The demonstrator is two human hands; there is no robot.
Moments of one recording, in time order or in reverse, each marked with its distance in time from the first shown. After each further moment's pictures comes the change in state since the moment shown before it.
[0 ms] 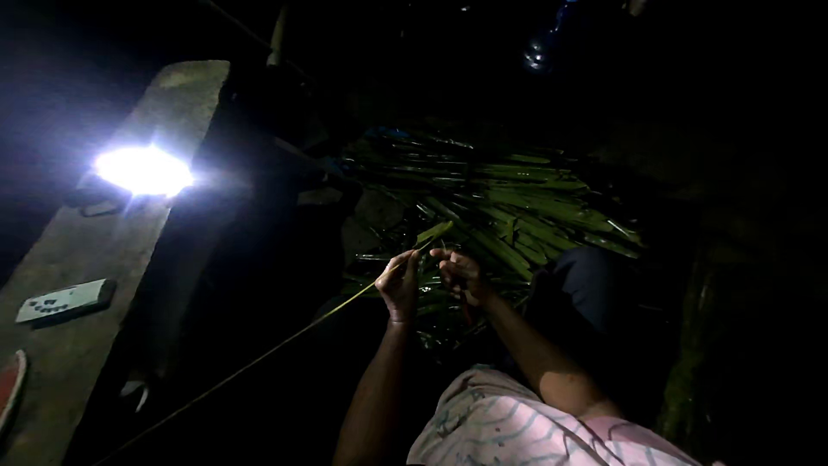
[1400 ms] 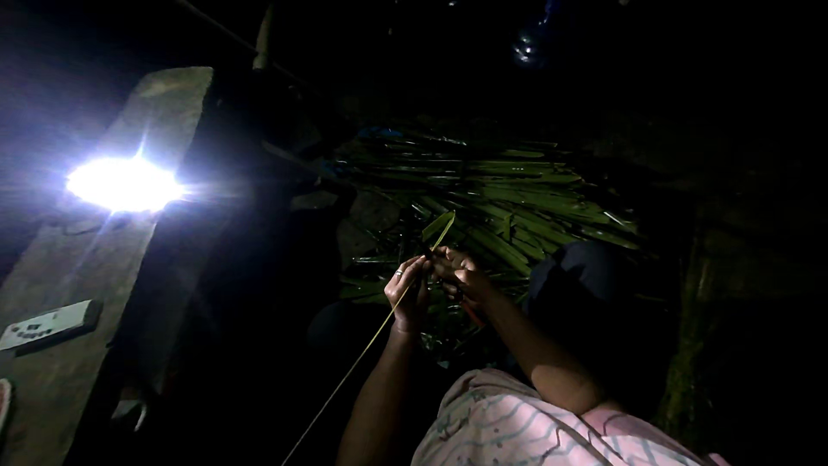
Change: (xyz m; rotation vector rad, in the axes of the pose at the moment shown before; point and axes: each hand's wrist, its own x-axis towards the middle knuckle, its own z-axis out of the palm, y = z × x) left_hand -0.011 -0.005 0.009 0.106 -0.099 0.259; right_hand -0.009 -0.030 0.029 -0.041 0.129 0.082
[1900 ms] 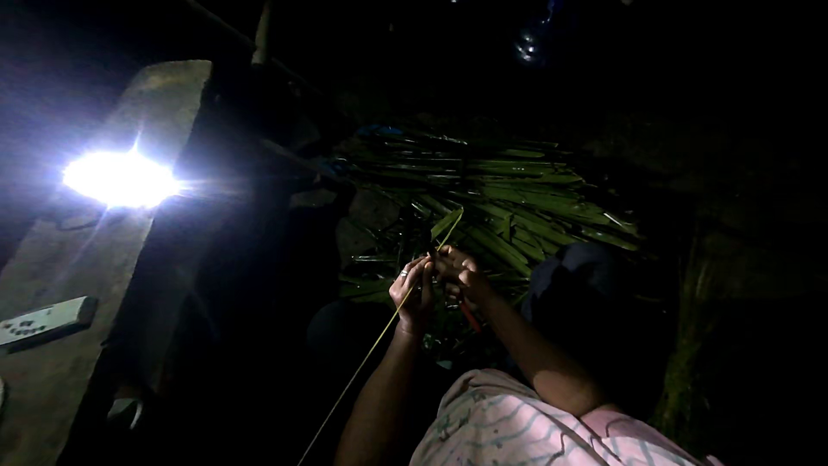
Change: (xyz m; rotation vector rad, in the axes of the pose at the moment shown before) left_hand -0.003 0.010 0.004 -0.030 0.001 -0.021; right_hand -0.004 0.002 0.006 -0.040 0.102 -0.004
